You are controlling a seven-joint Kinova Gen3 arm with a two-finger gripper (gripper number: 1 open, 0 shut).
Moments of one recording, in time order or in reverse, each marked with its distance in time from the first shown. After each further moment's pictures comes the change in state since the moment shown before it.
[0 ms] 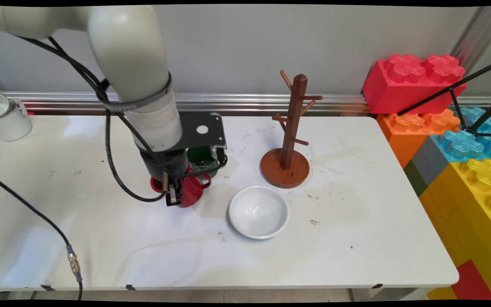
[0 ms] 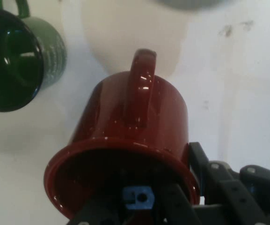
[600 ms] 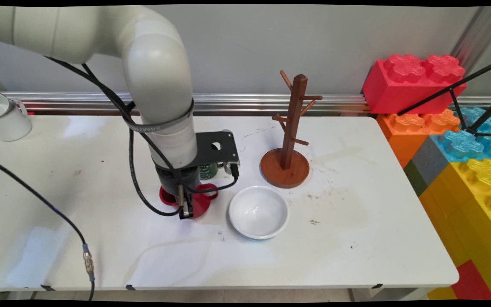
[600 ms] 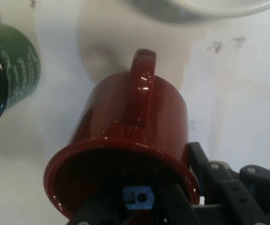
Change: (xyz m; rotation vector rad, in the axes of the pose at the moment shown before) arm 0.023 0.014 0.028 -0.015 -0.023 -0.025
